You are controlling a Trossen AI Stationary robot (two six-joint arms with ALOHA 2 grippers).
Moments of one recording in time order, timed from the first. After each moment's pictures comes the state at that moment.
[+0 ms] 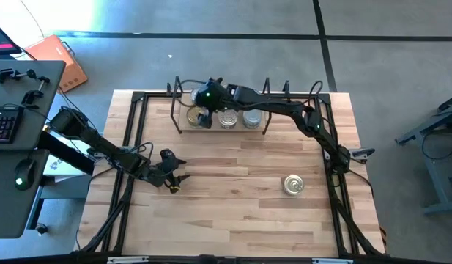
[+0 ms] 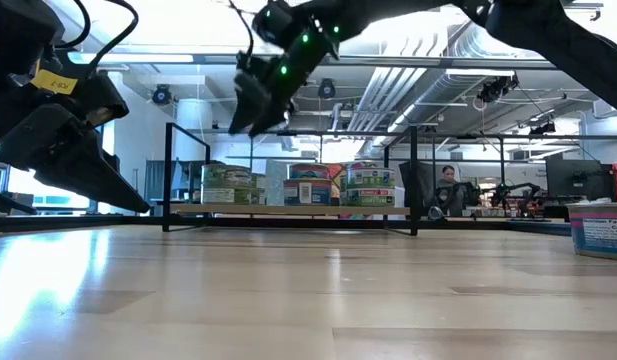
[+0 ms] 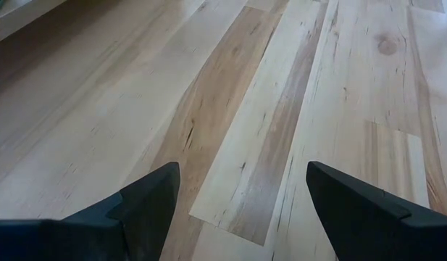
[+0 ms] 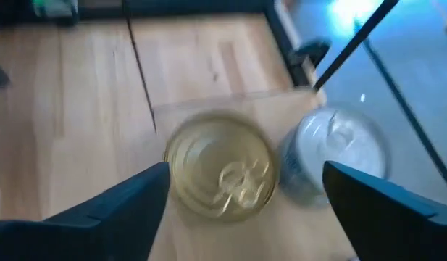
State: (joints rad) left arm -0.47 1.22 0.18 0.26 -0.63 -0.60; right arm -0.30 2.30 2.21 -0.67 0.08 -0.16
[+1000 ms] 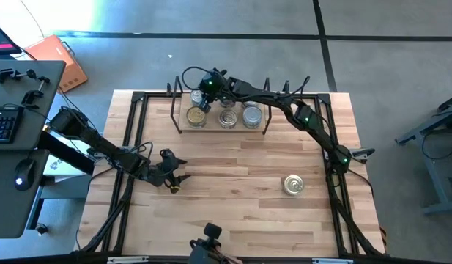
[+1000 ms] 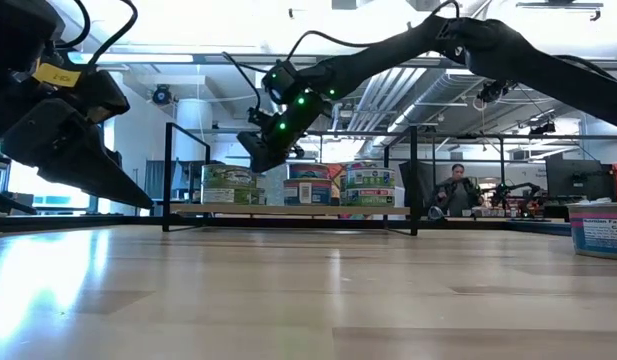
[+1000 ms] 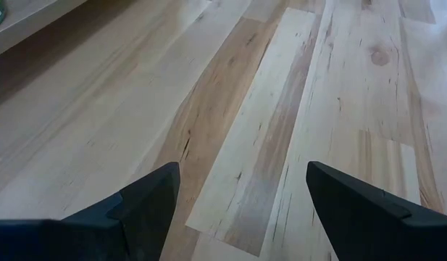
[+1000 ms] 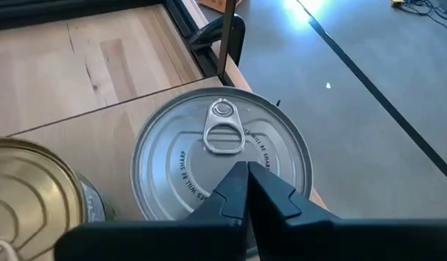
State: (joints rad) left arm -0.47 1.22 0.18 0.29 -0.64 -0.58; right arm -0.45 2.47 2.24 -0.44 0.08 -0.11
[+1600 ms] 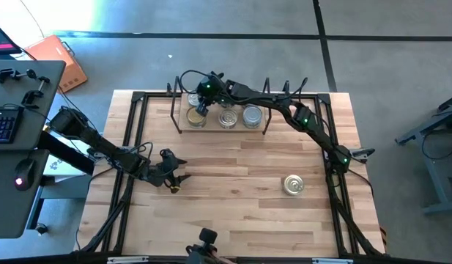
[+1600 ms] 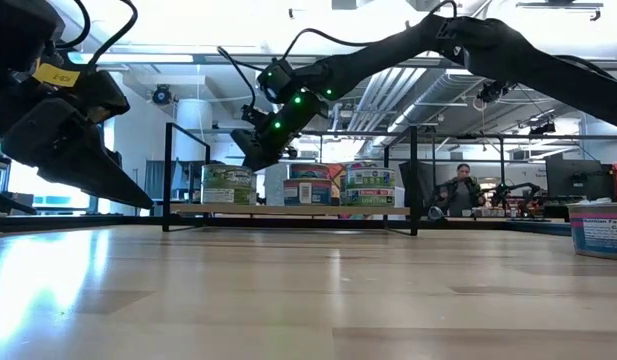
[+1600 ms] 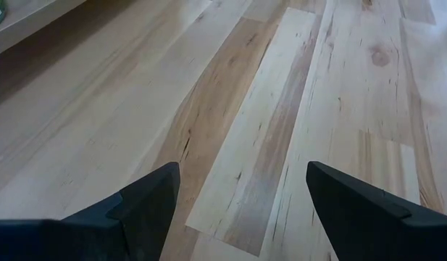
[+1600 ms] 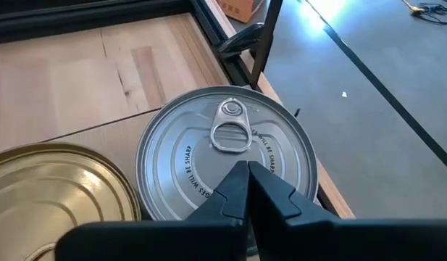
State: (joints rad) left arm -0.47 1.22 0.18 0.29 -0.64 -0.58; right arm -0.43 2.49 2.24 -0.42 0.04 -0.10
